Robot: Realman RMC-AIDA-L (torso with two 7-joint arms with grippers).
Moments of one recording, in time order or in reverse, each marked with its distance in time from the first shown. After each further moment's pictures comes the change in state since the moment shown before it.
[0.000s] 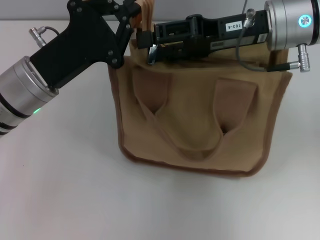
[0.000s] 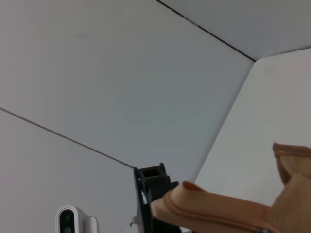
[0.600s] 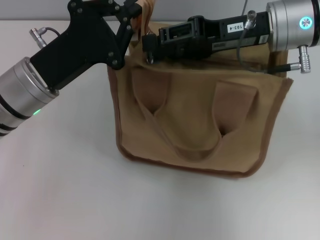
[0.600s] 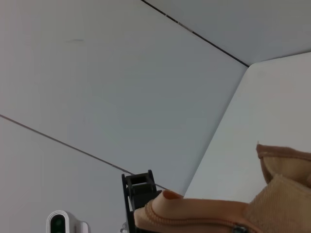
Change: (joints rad) left arm 0.003 0.000 0.012 0.000 -0.007 0.008 -0.007; right arm -0.009 0.002 -0.001 -0.007 0.001 0.012 -0.006
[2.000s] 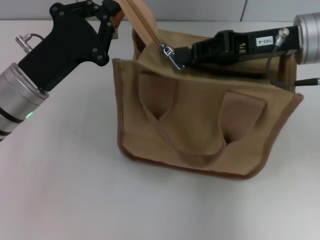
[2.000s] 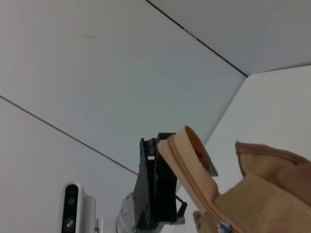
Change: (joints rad) left arm 0.030 0.000 -0.030 -0.043 -0.056 -0.055 0.009; right arm -0.119 -0.004 0.004 -0.110 0.011 -0.072 -0.083
